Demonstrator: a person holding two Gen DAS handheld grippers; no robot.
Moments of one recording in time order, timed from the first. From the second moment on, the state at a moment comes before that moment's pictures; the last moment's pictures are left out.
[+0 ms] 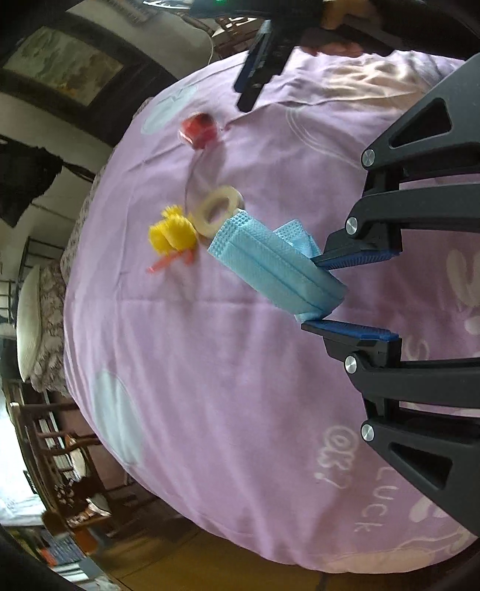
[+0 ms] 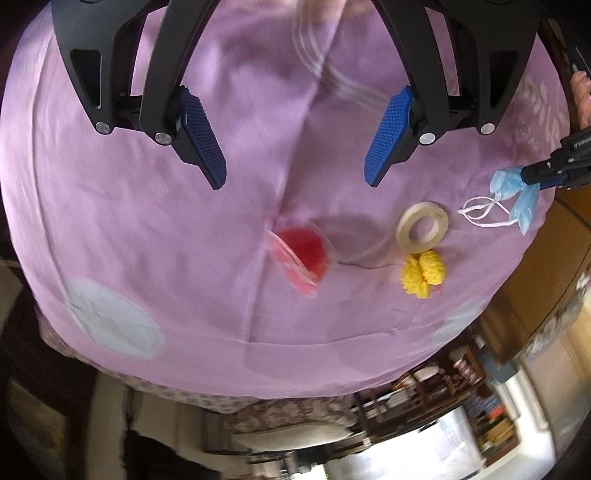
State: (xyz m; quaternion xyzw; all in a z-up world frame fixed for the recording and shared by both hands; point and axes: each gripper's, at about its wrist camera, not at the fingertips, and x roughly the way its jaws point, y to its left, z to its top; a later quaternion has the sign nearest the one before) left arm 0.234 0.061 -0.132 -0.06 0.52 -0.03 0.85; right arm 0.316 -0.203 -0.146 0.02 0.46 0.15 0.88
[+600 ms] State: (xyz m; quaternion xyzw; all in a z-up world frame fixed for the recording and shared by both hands) left arm 0.232 0.075 -0.142 -0.08 0.53 -0.03 0.84; right arm 0.368 -0.171 -0.153 -0.08 0.45 0.11 0.88
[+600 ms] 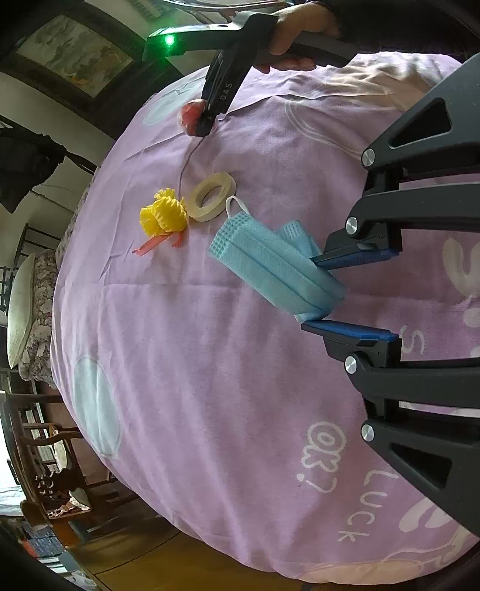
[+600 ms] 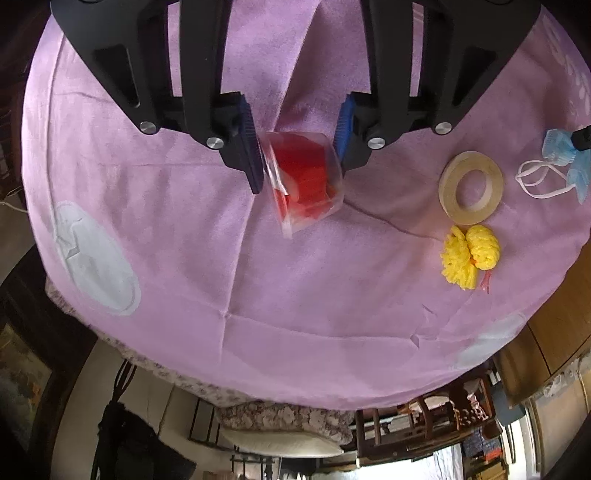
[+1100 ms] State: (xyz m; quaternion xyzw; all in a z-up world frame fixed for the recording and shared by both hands) left arm 0.185 0.077 -0.115 -0.10 0.51 -0.03 0.85; right arm 0.267 -0.188 -0.112 0.00 0.43 0.17 0.88
